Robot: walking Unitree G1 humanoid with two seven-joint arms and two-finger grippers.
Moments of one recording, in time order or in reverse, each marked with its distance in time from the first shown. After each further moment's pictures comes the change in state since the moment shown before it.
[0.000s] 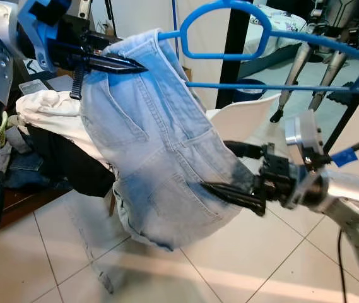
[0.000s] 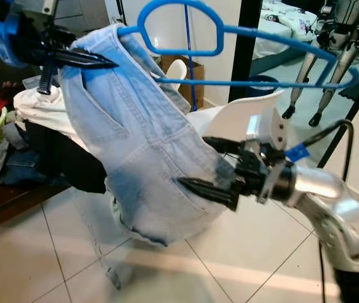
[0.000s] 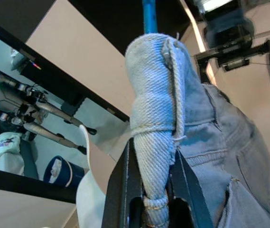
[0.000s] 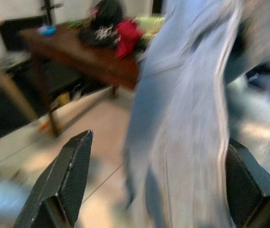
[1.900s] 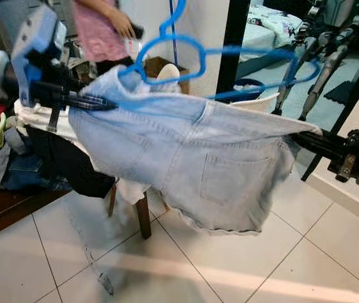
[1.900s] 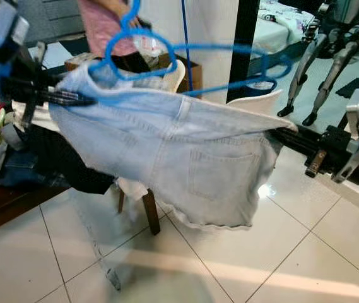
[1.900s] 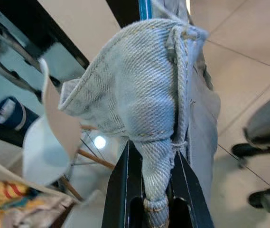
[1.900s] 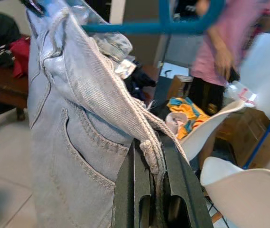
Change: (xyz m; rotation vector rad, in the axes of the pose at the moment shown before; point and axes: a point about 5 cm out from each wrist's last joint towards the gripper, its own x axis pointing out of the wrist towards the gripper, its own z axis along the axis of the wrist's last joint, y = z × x) left arm -0.037 -0.042 -0.054 -0.298 0.219 -0.024; right arm -0.081 -0.046 0.024 -0.132 -0.105 -0.418
